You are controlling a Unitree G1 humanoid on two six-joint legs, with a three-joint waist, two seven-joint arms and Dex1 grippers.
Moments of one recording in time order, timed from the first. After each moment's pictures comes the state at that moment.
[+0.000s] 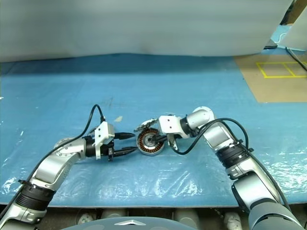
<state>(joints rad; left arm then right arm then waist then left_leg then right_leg) -0.14 0.56 -0.16 -0.15 -0.32 0.22 -1.02 -0.62 -0.53 0.44 0.18 0.01 0.02 1.35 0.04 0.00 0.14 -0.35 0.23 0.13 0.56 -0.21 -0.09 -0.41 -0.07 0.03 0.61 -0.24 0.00</state>
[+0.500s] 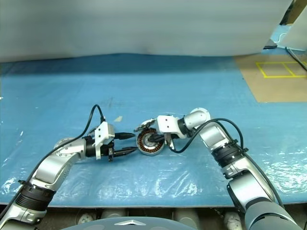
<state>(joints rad) -0.14 0.56 -0.16 -0.15 -0.32 0.22 -1.02 -0.63 -0.48 0.44 0.23 0.00 0.00 1.32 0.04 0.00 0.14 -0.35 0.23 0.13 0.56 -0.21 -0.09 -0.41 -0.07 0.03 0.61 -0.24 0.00</state>
